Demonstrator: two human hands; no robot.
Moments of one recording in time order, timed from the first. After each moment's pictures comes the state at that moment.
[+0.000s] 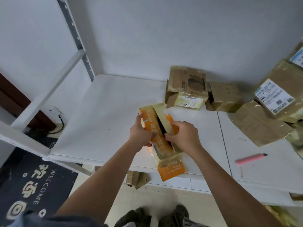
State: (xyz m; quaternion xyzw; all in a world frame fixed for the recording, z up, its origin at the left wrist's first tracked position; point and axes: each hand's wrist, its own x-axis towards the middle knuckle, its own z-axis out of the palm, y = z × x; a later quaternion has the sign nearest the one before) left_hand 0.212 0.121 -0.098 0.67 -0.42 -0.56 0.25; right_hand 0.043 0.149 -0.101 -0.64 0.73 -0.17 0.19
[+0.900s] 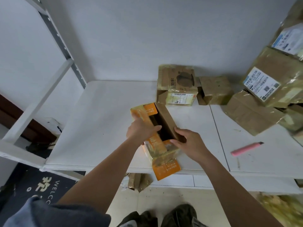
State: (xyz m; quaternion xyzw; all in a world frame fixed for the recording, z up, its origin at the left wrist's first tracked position) left_hand 0.180 0.117 -0.087 0.74 -0.55 -0.38 0.09; right_hand -0.005 0.193 -0.121 -0.59 0.68 -0.26 0.35
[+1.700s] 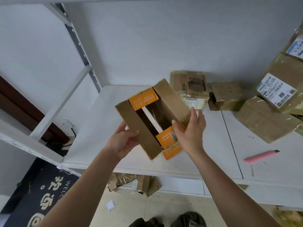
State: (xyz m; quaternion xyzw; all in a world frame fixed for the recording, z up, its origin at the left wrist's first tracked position) left_hand 0.279 0.143 -0.084 0.40 -0.28 -0.75 0.44; right_hand 0.054 0.166 -0.089 -0.51 0.75 -0.38 0.19
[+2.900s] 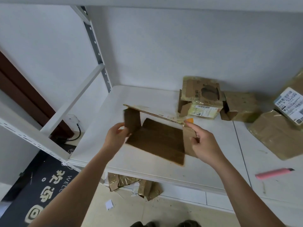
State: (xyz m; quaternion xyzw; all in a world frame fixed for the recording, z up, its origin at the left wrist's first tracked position) left_hand 0.333 0.115 -0.107 0.69 -0.46 -0.43 0.35; right_hand 0.034 0.163 -0.081 -0.61 0.64 -0.32 0.33
